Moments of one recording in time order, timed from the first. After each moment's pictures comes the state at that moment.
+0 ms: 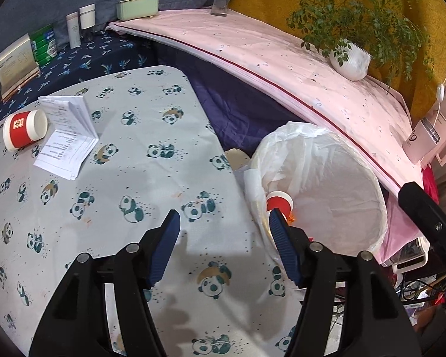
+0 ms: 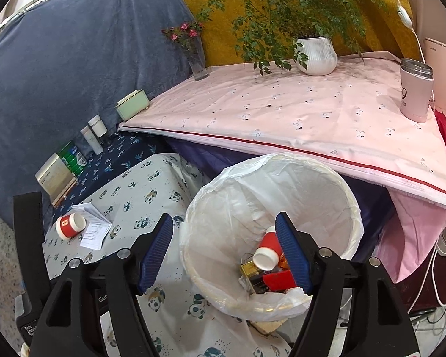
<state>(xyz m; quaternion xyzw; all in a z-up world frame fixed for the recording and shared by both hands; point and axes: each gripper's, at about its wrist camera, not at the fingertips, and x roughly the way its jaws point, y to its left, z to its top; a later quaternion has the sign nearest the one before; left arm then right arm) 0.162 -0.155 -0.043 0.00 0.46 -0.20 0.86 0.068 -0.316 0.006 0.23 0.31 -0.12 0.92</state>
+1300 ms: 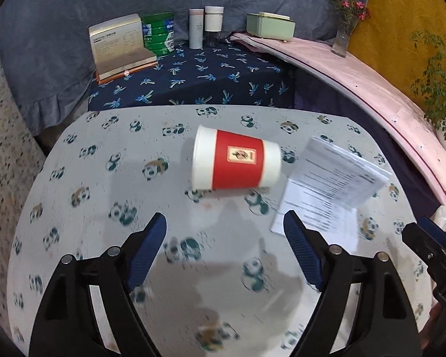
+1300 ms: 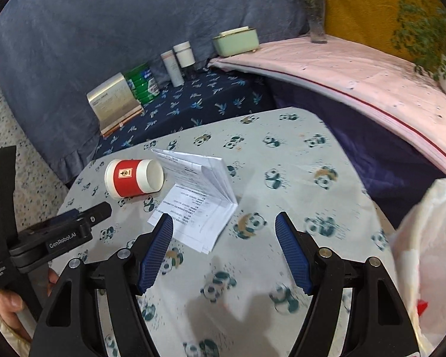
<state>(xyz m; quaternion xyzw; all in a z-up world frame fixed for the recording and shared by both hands) 0.290 0.112 -0.056 -0.02 0.42 -0.02 0.91 0.254 -0.105 -0.033 0.13 0.39 0.06 0.91</state>
